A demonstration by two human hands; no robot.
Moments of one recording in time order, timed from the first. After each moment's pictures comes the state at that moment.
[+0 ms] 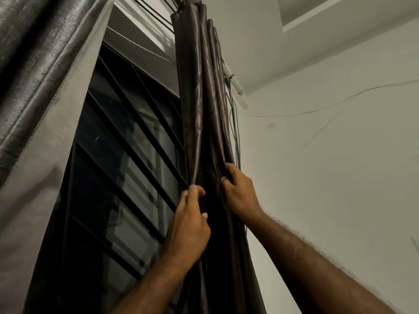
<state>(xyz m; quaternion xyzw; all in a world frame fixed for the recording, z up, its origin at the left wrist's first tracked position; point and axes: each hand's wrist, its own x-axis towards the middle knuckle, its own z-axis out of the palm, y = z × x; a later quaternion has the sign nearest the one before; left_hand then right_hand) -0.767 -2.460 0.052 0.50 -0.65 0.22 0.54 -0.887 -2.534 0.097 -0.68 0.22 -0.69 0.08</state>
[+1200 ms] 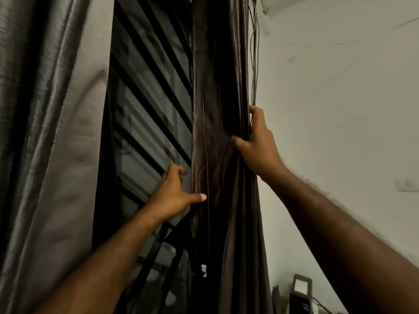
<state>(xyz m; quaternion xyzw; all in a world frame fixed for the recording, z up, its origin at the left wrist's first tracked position) -0.664 -2.422 -0.042 0.61 -0.65 -0.02 0.45 -0.870 -2.453 0.019 -0.71 0.28 -0.63 0.10</state>
